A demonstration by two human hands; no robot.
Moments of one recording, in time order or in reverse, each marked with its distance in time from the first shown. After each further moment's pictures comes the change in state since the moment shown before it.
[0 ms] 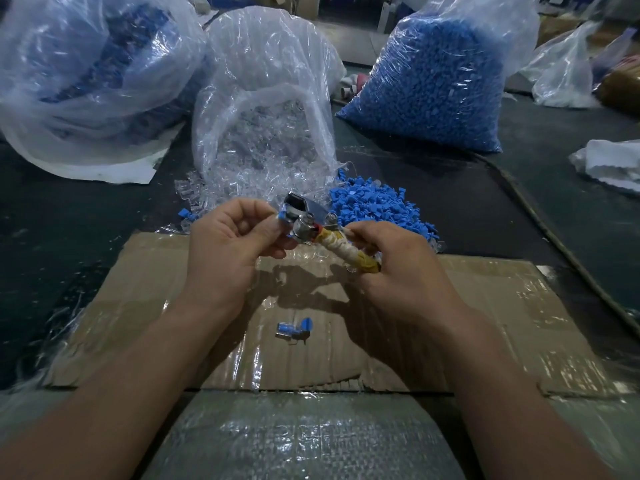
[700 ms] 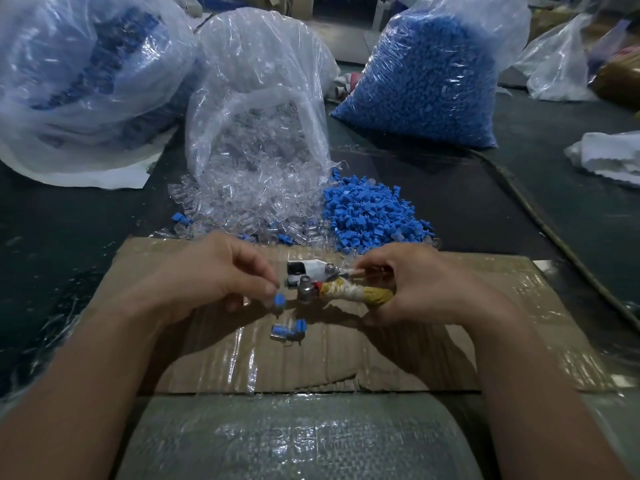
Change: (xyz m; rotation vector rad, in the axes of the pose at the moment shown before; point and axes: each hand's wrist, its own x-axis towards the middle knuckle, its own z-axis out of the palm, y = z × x) left_hand 0.014 0.016 -0.027 0.470 -0.554 -0.493; right_hand -0.006 0.017 -0.027 -0.022 -0.361 0.043
